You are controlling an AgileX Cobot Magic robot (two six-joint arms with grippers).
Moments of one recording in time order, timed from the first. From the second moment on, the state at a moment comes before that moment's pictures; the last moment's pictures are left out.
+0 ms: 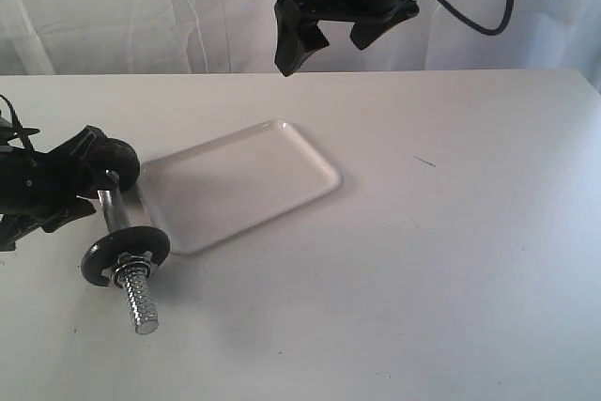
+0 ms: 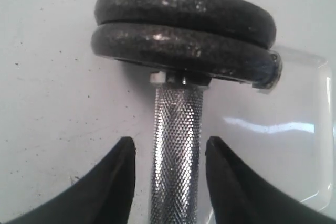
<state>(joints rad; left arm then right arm) -0.09 1.69 -0.75 -1.79 0.28 0.95 0.42 1.94 -2.00 0.27 1.22 -0.31</state>
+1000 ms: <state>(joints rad) -0.09 1.67 -0.75 -1.79 0.29 0.95 0.42 1.94 -2.00 0.27 1.22 -0.31</state>
